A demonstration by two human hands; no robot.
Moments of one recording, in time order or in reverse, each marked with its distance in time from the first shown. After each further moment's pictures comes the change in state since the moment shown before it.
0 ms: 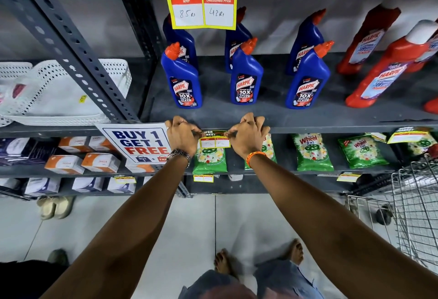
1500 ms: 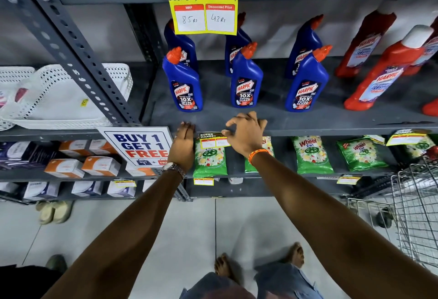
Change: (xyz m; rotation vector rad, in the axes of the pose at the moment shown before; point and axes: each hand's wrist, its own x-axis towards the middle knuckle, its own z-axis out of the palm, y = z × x) left_hand -0.020 -0.031 0.015 -0.053 -0.041 0.344; right_hand 0.009 -0.006 -0.018 0.038 0.034 -0.190
